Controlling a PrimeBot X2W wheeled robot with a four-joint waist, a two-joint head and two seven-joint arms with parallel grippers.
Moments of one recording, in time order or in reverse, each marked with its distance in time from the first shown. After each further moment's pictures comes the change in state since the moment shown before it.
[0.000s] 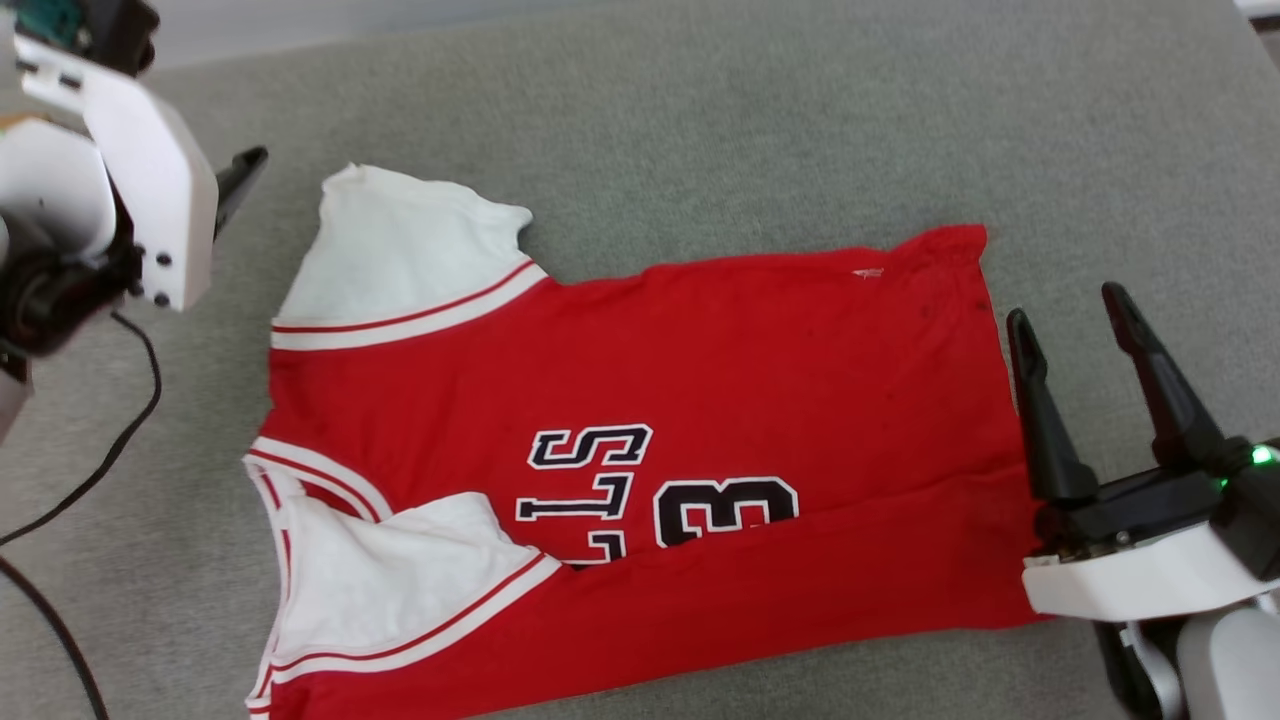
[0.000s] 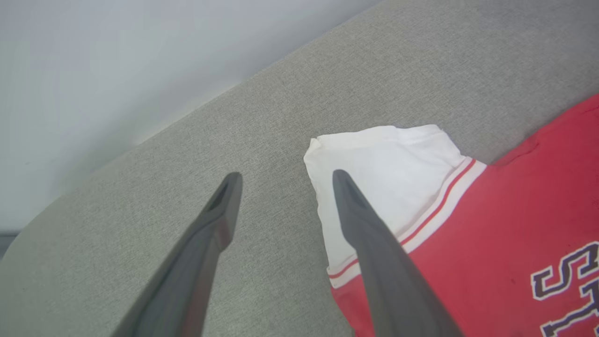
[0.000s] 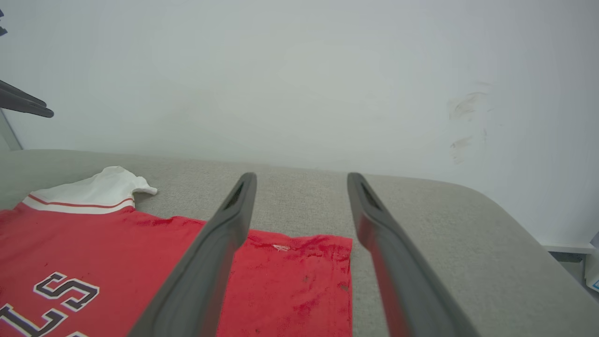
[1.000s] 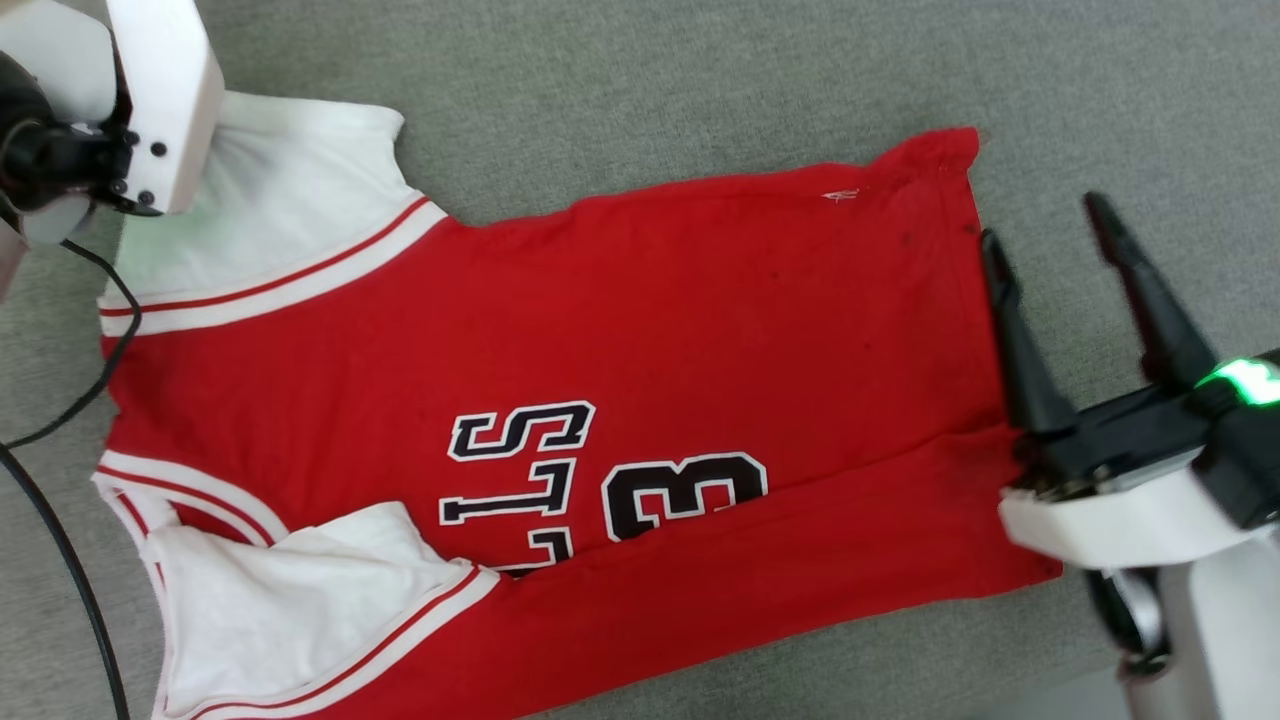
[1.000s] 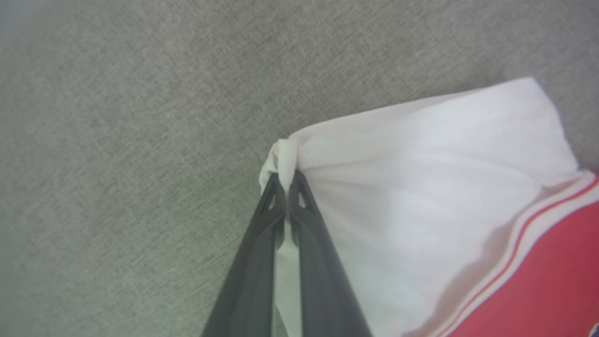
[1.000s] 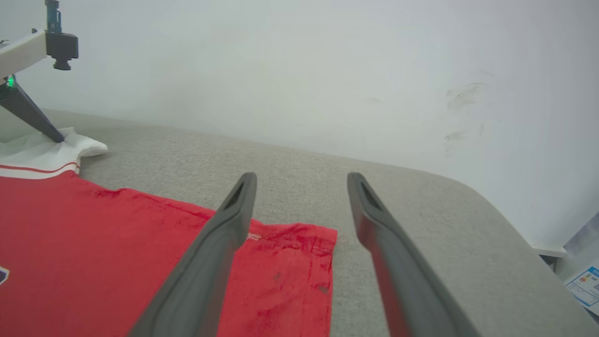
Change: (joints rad) left arm -0.283 -0.110 -0.134 0.251 -0.041 -0.071 0.431; right arm -0.115 0.043 0.039 -0.011 -0.094 0.000 -0.036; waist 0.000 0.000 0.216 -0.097
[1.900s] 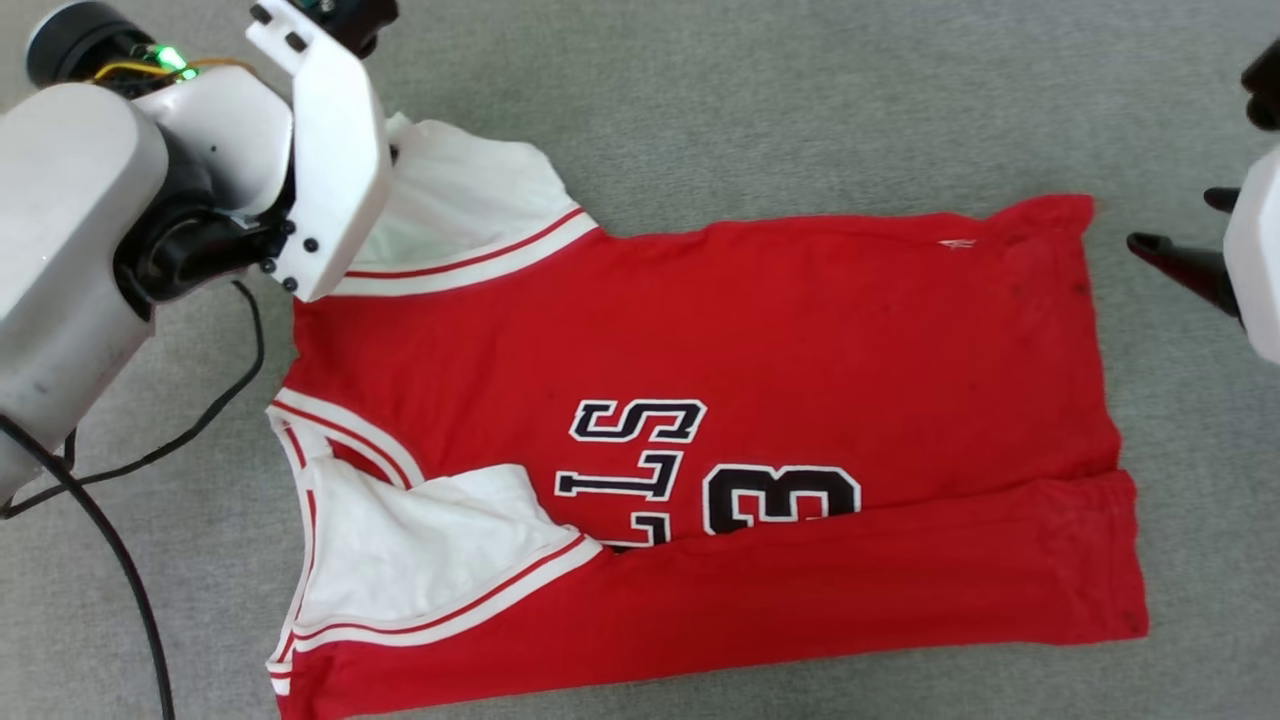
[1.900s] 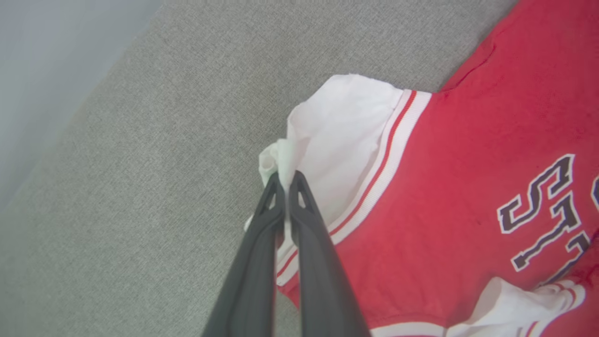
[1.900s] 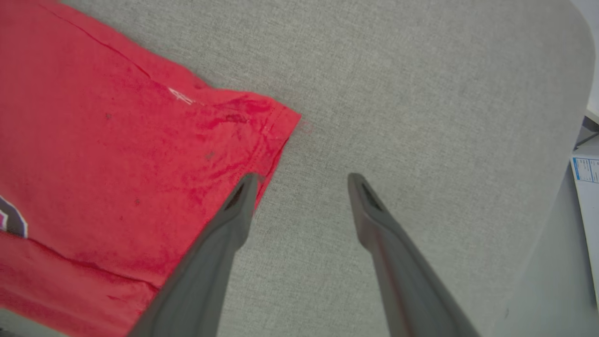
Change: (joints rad) left arm 0.030 0.021 -0.154 -0.287 -0.065 -0.013 -0.241; right arm -0.591 -0.635 0.406 0.239 0.701 0.000 1.182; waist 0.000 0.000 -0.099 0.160
